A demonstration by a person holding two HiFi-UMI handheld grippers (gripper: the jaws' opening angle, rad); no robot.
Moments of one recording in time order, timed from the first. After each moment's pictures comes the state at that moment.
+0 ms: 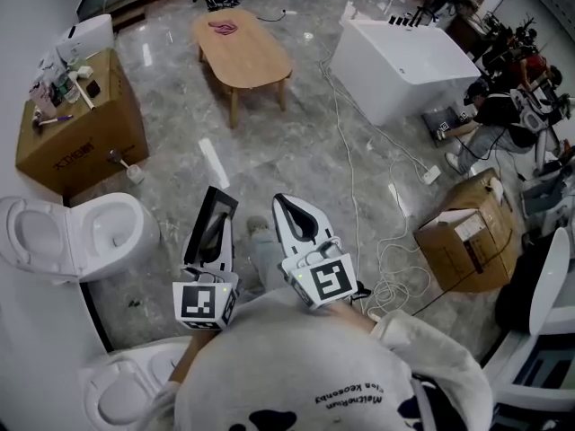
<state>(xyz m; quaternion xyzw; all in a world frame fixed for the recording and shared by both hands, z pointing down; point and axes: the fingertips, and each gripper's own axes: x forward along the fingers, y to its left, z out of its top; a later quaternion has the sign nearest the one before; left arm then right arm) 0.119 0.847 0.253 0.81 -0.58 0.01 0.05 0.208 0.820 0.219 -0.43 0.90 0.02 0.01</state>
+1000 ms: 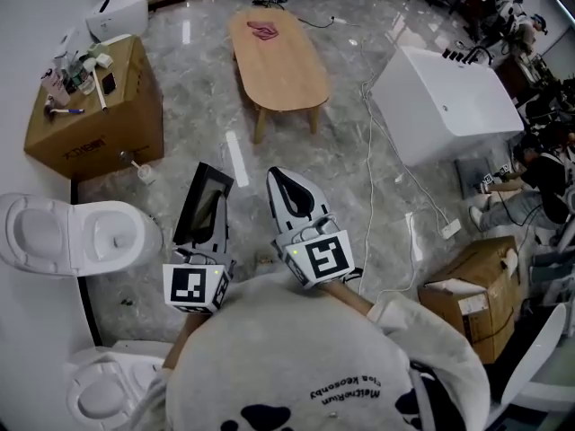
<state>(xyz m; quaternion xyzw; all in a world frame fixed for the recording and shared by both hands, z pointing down) 0.079 0.624 0.241 0.76 -0.65 0.00 0.03 0.158 0.572 0.211 -0.34 0.94 0.01 0.04</state>
